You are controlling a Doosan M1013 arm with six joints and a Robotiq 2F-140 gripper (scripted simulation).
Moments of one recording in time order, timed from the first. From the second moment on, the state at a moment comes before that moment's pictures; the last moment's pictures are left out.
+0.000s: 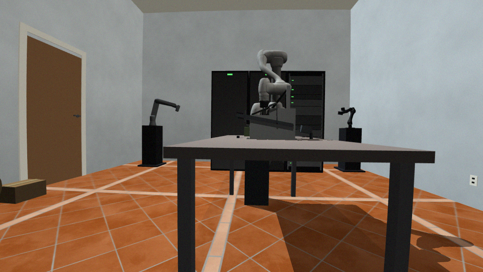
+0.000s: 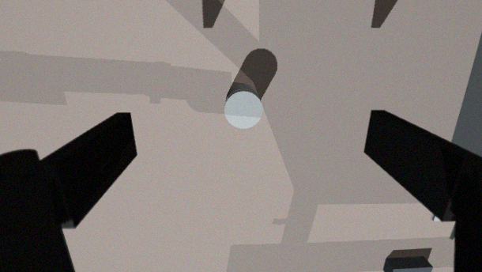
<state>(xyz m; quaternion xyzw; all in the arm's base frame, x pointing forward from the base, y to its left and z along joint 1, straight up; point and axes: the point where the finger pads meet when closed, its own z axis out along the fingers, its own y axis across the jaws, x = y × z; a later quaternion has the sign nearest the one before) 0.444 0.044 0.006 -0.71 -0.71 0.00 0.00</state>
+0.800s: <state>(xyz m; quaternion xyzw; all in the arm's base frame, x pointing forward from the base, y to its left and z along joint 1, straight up) 0.444 0.044 0.052 -0.71 -0.71 0.00 0.00</state>
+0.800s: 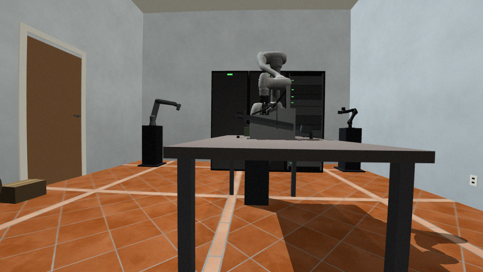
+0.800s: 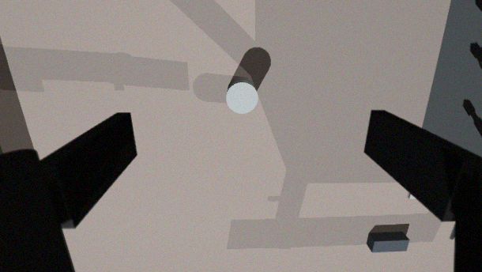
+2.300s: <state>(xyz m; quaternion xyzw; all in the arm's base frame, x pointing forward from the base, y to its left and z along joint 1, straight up) 0.444 0.044 0.071 -0.71 -0.71 0.00 0.00</state>
